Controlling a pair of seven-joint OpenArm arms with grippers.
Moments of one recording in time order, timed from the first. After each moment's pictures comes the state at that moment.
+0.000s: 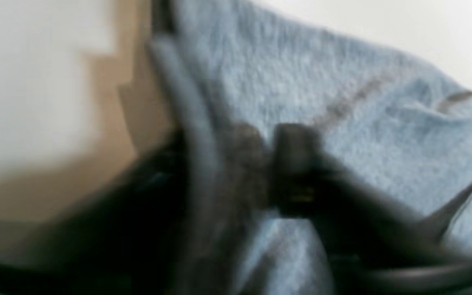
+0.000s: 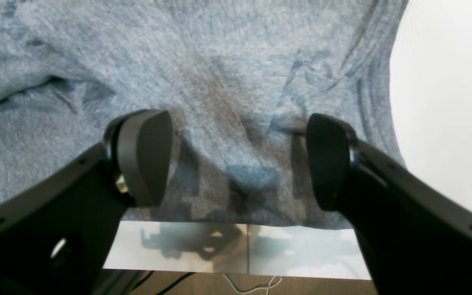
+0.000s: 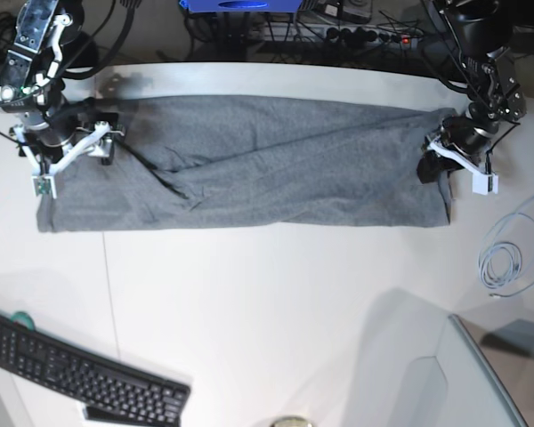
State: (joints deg) left arm 3.0 -15.8 -32.2 52.3 -17.6 -41.7 21.9; right arm -16.3 -5.5 27.0 98.7 3.1 25.7 -48.1
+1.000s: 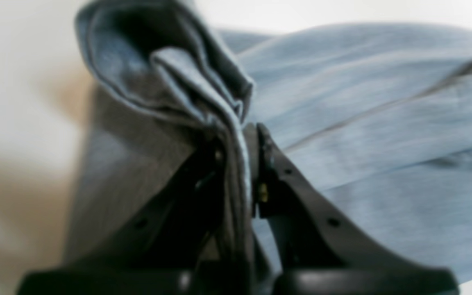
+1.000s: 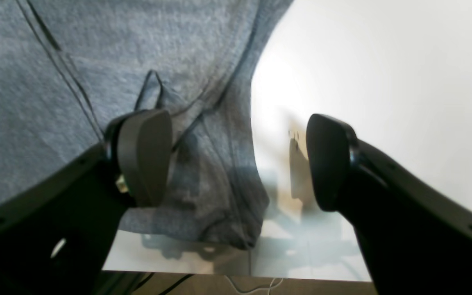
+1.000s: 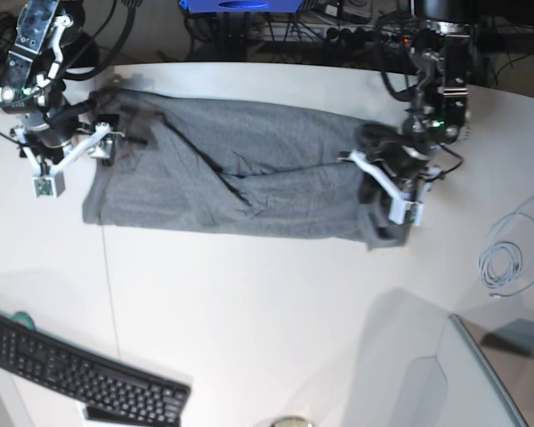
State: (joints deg) left arm 10.7 -10.7 -4.1 83.6 -14.7 -16.8 26.9; right arm -16.0 -5.6 27.0 98.7 3.1 25.7 -48.1
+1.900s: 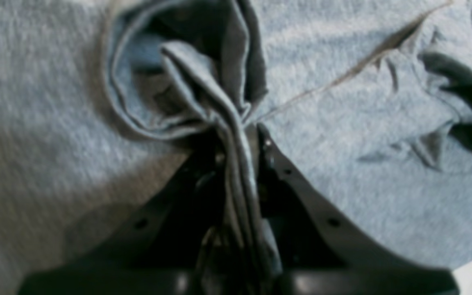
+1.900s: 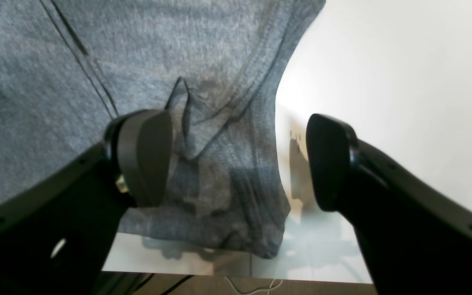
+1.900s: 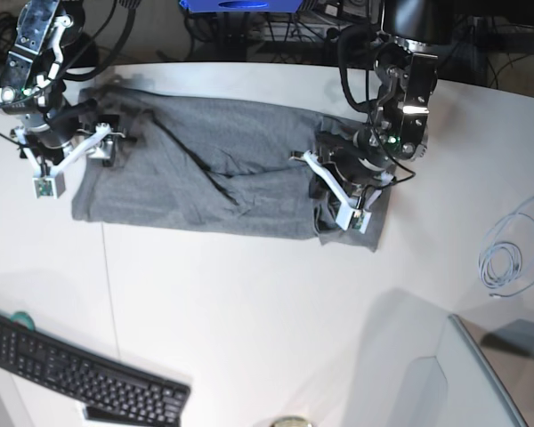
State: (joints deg) left arm 5.3 -7.1 3.6 77.5 -14.6 -16.5 31.6; right arm -16.0 -5.6 27.0 98.7 3.1 25.7 -48.1
